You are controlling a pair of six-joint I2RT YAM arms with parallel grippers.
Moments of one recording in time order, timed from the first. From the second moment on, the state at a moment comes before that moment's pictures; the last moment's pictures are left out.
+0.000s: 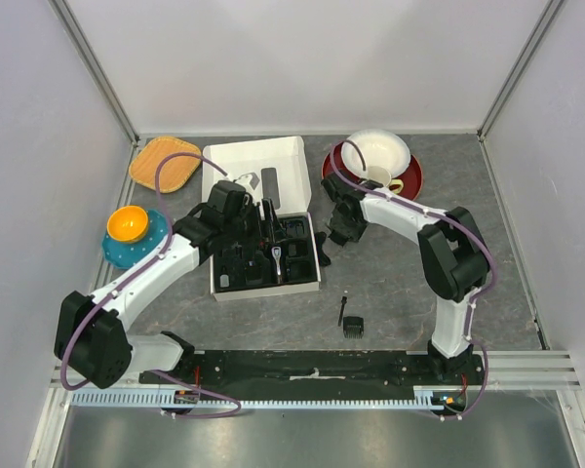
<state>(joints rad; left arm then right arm) -0.52 1.29 0.97 -0.42 0.17 -0.57 0.57 1.95 1.40 -0.70 0.30 1.10</state>
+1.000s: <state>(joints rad) -0.81 1.33 0.81 0.40 0.14 -0.68 0.57 1.28 1.16 -0.59 0.07 1.27</state>
